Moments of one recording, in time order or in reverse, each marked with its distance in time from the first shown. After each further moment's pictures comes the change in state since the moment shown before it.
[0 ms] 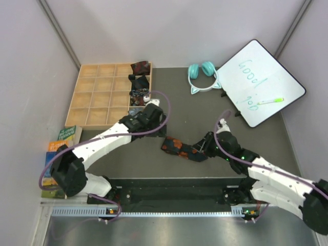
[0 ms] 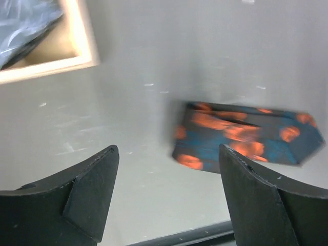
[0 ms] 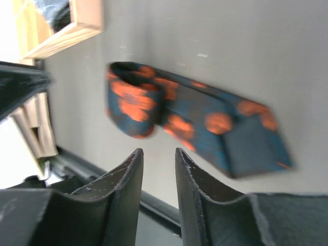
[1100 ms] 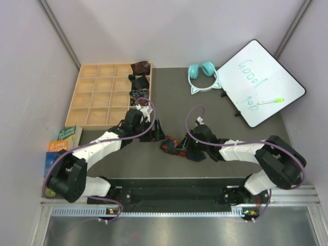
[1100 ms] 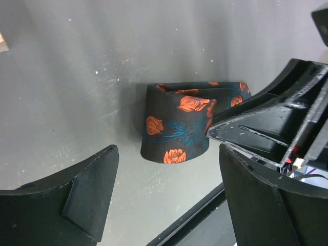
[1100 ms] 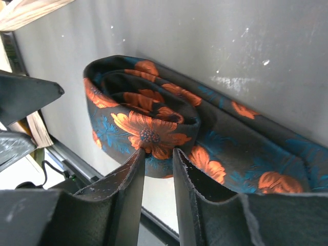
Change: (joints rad) left arm 0.309 -0.100 -0.391 0.461 0.626 0.010; right arm 0.062 0.666 0.204 0.323 -0.146 0.074
